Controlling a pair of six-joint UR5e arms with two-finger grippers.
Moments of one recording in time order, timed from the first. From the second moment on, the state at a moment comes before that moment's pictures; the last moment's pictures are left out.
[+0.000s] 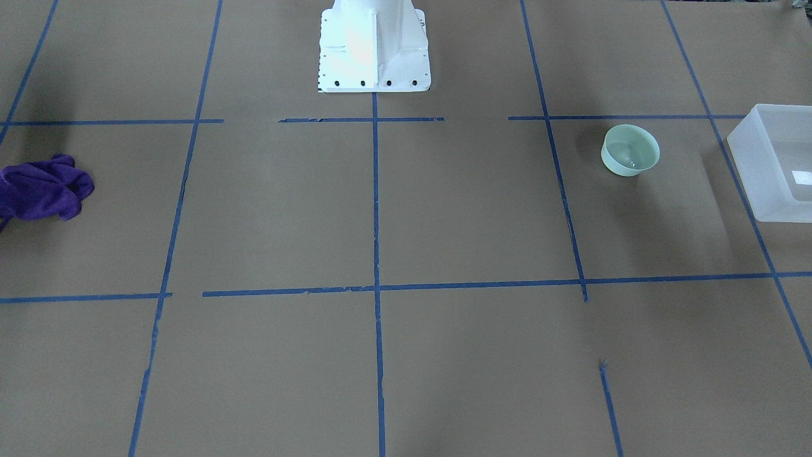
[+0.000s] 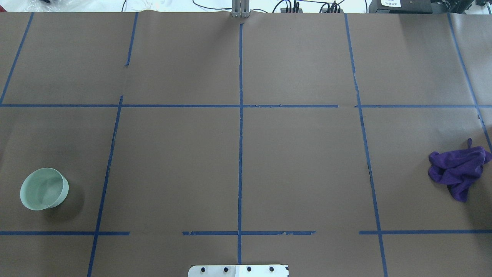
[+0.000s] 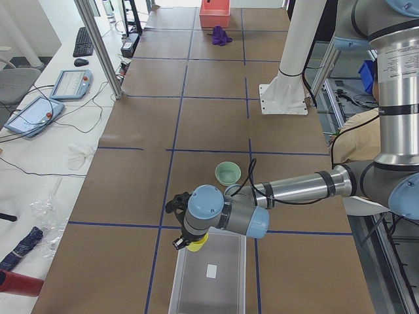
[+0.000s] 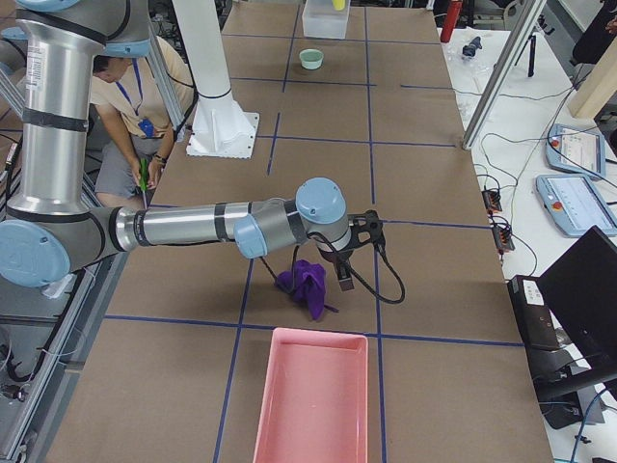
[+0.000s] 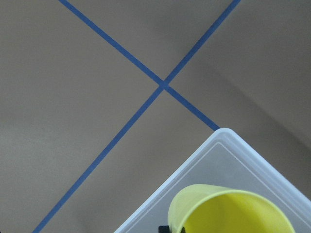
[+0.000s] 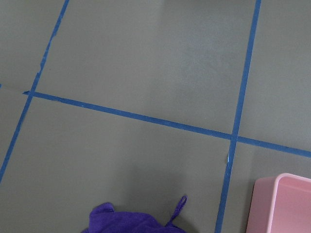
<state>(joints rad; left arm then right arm) -1.63 -1.39 -1.49 -2.11 -2.35 0.66 1.54 -1.73 1.85 -1.30 2.43 0.09</state>
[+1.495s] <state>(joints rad) -1.51 -1.27 -1.45 -2.20 -2.47 0.68 1.54 -1.73 1.86 -1.30 2.43 0.09</state>
